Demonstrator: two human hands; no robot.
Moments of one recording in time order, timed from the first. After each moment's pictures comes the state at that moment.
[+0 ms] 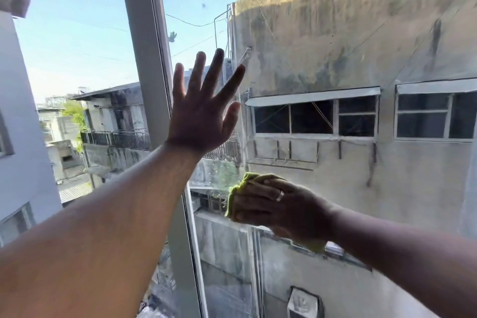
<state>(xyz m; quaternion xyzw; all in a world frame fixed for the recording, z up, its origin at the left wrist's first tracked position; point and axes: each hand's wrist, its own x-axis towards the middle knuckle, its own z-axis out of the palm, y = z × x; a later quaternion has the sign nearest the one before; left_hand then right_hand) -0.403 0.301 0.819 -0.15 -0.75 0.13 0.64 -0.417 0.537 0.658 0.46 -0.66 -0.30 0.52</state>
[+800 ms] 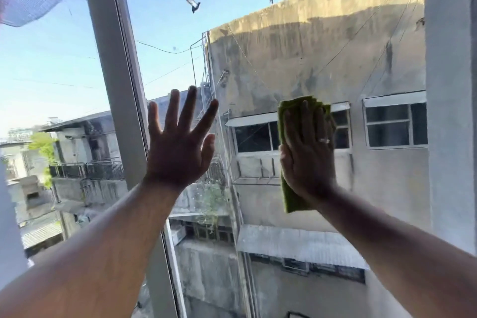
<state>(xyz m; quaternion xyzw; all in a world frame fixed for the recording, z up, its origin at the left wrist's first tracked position) -0.415 0.301 0.815 -0.15 -0.73 0.14 0.65 -0.420 0.571 0.753 0.10 -0.73 0.06 0.68</state>
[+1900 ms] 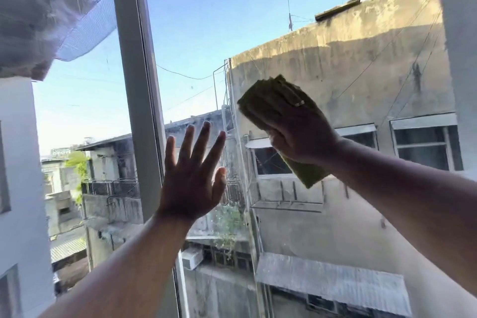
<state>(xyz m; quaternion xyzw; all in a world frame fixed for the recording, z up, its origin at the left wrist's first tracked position) -0.400 0.305 0.818 -0.14 -0.75 0.13 0.64 -0.424 0.574 0.894 0.28 -0.69 -0.13 0.66</state>
